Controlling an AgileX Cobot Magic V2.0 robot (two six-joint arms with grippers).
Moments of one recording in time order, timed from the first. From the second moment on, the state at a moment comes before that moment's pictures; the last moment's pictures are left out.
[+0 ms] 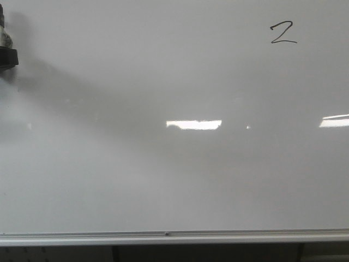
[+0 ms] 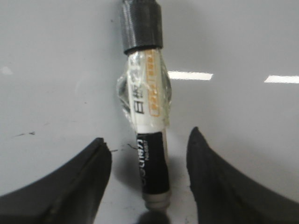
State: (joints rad) left arm -0.04 1.64 -0.62 0.11 -0.76 -0.19; right arm 0.50 0.87 -0.82 0.14 0.98 -0.52
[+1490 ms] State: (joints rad) left arm -0.14 0.73 -0.93 -0.13 0.92 0.12; right arm 0.50 0.57 -0.82 0.01 1.08 0.05
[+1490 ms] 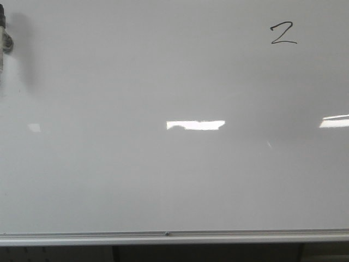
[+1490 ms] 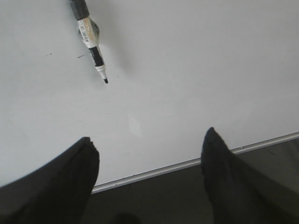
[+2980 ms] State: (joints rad) left arm -0.14 0.73 -0.89 -0.16 0.83 0.07; right arm 0.50 0.57 -0.82 0.00 1.04 0.06
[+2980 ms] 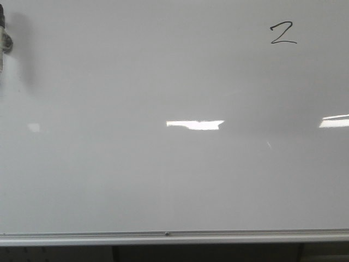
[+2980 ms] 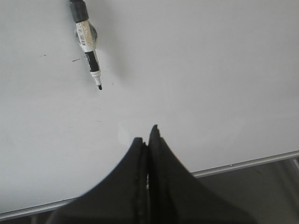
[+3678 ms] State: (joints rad) left arm -0.01 0.31 -0.44 -0.04 0.50 0.10; right arm 0.50 0.57 -0.82 0.00 1.04 0.06
